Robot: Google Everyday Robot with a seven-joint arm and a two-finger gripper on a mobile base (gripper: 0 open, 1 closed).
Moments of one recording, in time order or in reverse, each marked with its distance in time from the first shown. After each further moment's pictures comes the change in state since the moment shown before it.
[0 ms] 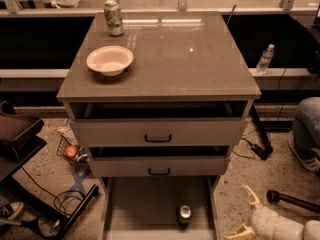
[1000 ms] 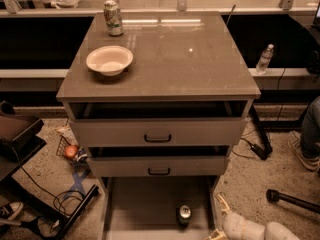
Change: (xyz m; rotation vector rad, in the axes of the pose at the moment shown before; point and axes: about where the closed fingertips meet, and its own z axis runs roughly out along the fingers) arm 0.078 0.051 0.107 -0.125 -0.139 0.045
